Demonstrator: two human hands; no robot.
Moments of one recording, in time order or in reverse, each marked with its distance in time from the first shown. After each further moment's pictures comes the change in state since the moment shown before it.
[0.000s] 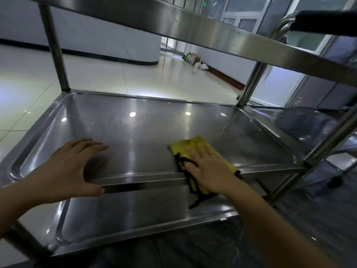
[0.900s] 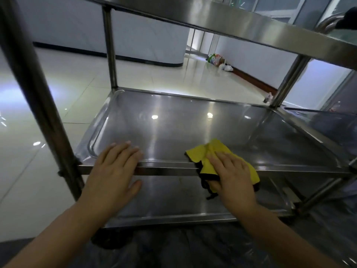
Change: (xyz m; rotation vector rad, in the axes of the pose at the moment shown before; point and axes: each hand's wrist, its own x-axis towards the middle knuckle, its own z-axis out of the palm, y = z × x) left_hand -0.081 0.043 -0.004 0.216 0.336 -0.002; right_hand -0.037 -0.078 0.033 0.006 0.474 -0.046
